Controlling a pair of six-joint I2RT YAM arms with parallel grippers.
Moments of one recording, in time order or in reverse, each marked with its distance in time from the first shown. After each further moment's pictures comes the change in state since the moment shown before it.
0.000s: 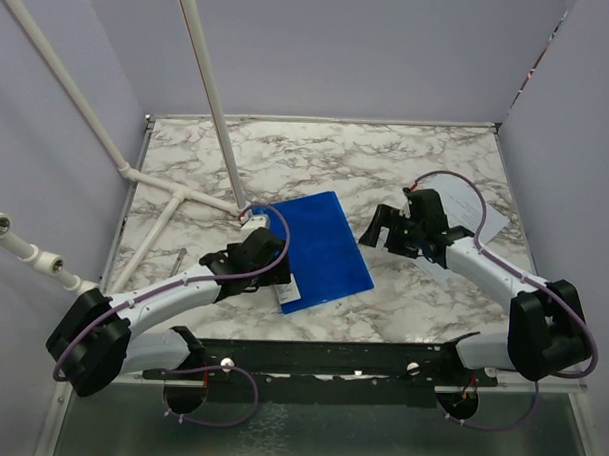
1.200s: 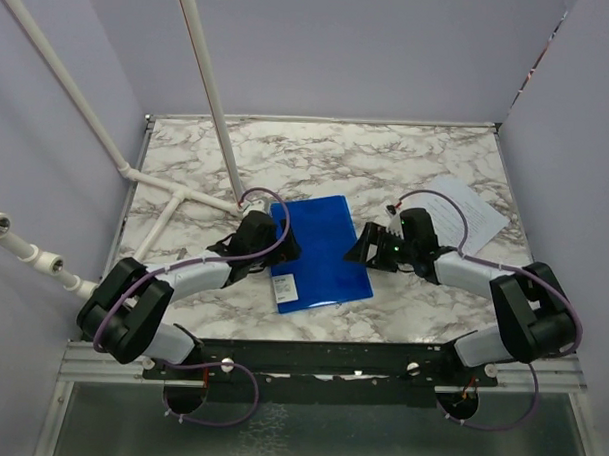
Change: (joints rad) left arm 0.176 0.231 -0.029 0.471 0.213 0.004; right arm 0.043 0.137 -0.179 0.397 -0.274 0.044
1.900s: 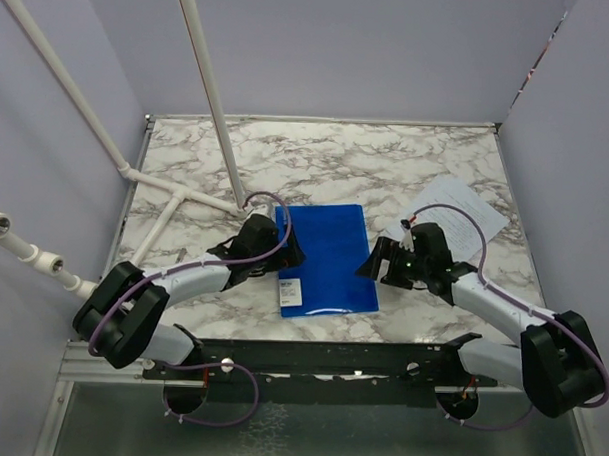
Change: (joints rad) left arm -0.021 -0.007 -0.015 0.018 0.072 -0.006; right arm 0.006 -0.297 -0.132 -0.219 0.100 0.036
